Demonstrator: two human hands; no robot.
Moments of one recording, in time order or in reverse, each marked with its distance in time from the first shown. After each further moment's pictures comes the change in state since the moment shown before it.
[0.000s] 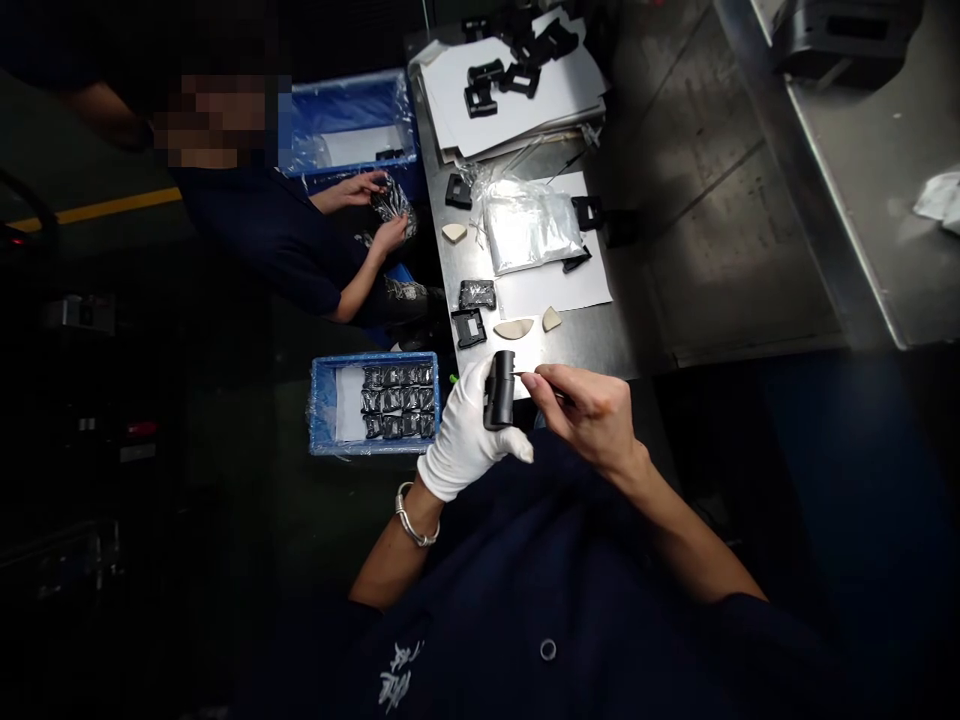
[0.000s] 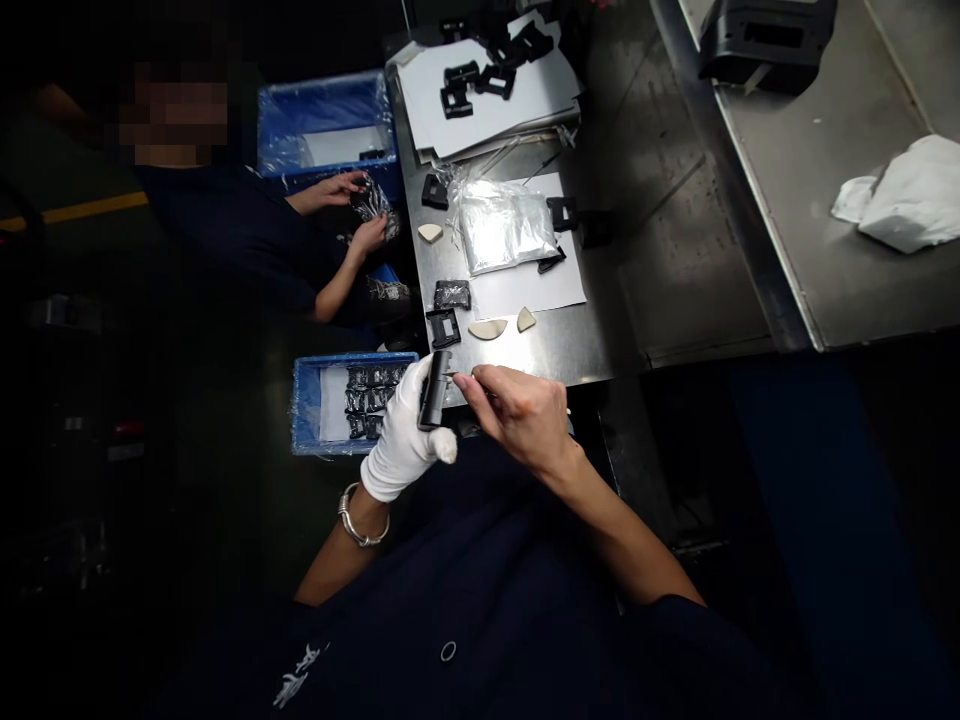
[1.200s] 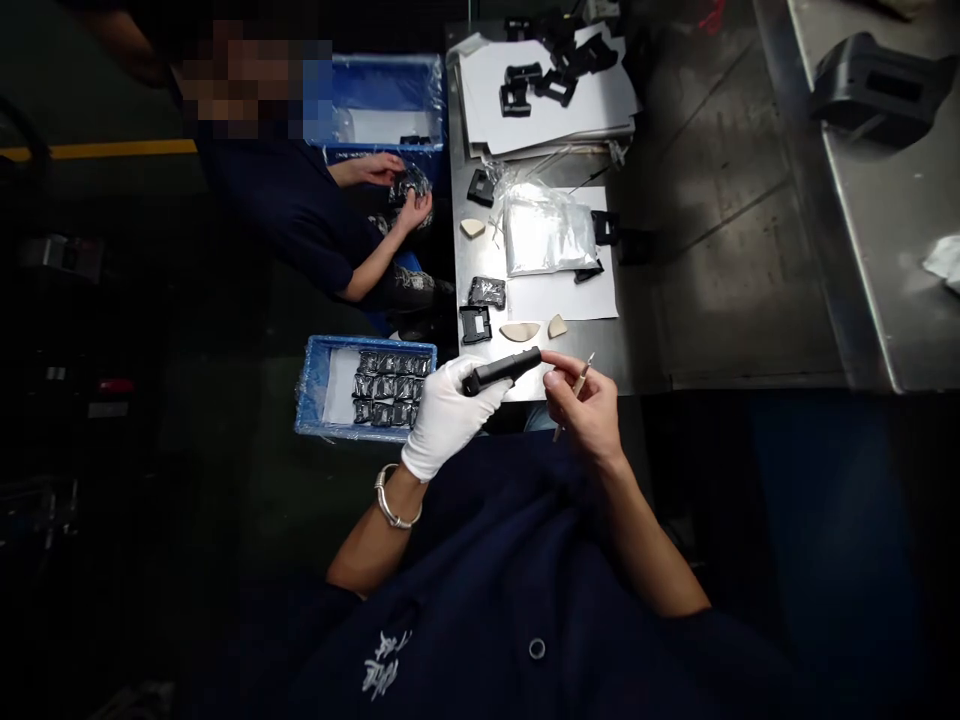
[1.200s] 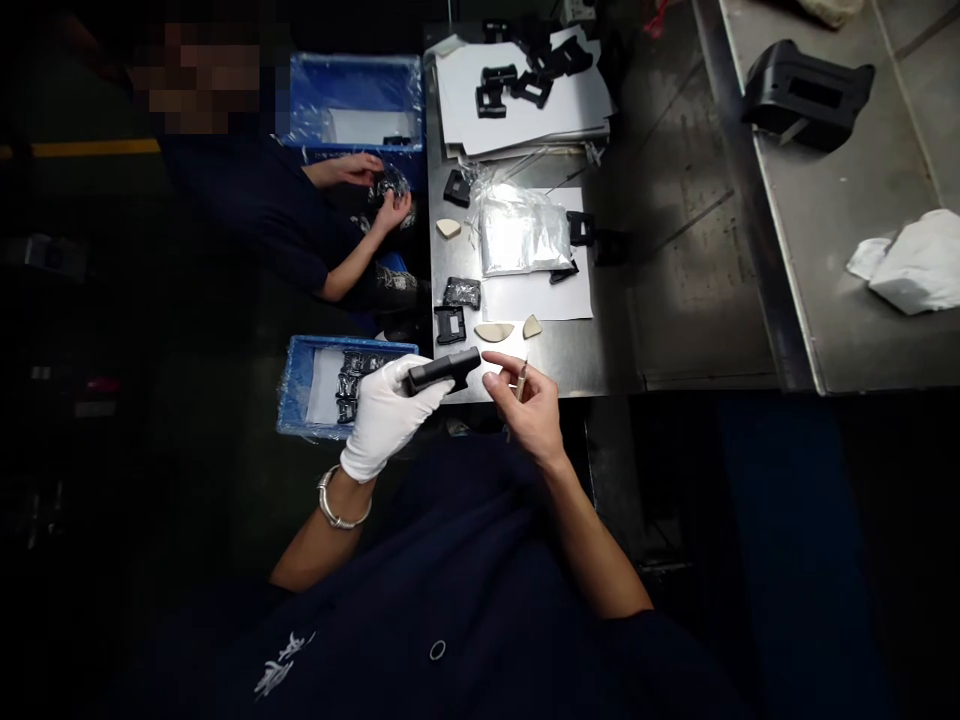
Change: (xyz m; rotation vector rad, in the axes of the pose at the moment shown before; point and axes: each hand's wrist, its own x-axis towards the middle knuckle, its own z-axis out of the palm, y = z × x) left_hand 0.002 0.002 -0.010 -0.213 0.210 -0.295; right_hand -0.003 0.012 0.031 1.017 0.026 0.574
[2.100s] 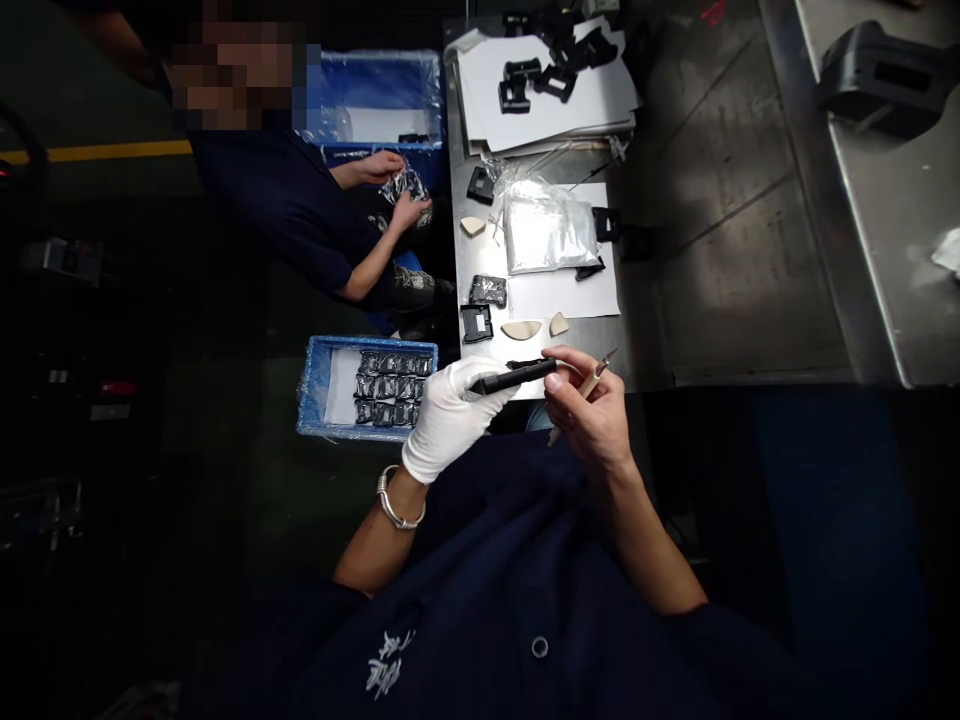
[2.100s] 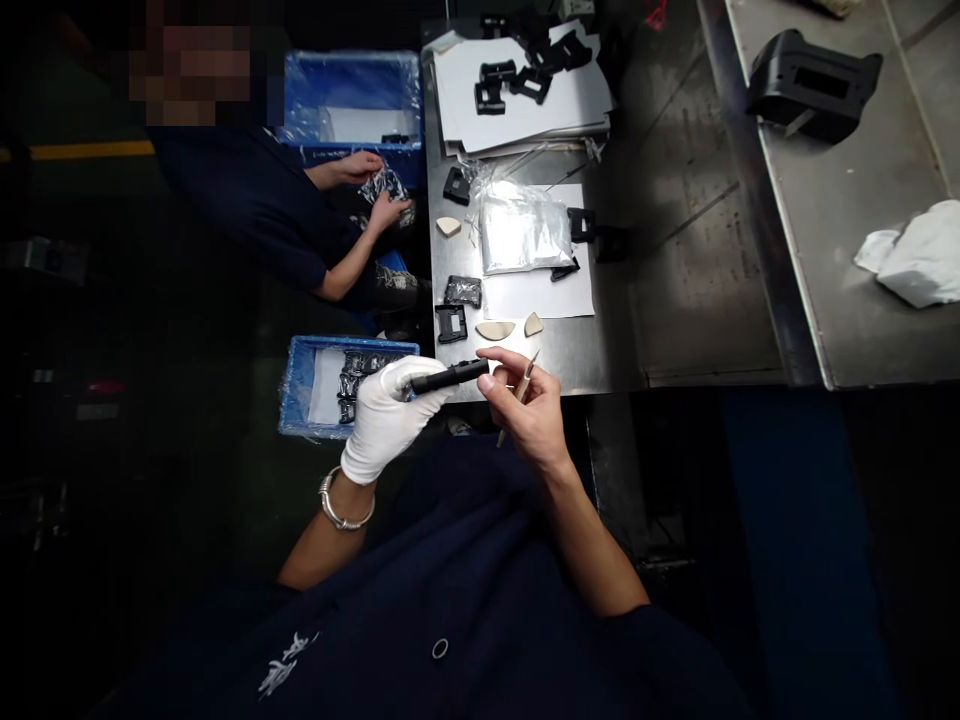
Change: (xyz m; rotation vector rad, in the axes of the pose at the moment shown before) left_hand 0.001 0.004 -0.009 0.065 -0.036 0.316; right_hand -0.008 -0.021 0.013 0.166 -0.082 -0.033
